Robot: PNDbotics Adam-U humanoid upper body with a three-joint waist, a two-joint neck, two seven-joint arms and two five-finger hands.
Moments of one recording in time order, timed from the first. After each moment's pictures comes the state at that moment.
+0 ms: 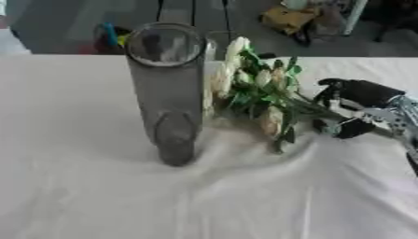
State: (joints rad) left arm -0.29 0.12 -0.05 -1.98 0.08 -0.42 -0.37; right arm -0.70 -0.89 -0.04 -1.02 0.96 -0.61 0.19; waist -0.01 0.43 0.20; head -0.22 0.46
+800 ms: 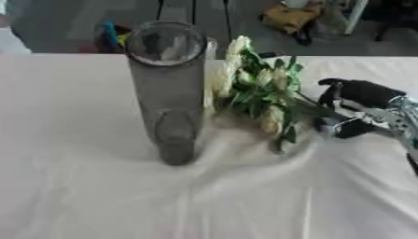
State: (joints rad) left arm -0.29 0.12 -0.05 -1.98 0.08 -0.42 -0.38; right arm -0.70 -0.89 -0.04 -1.01 0.93 -0.62 0.19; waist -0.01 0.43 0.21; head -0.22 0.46
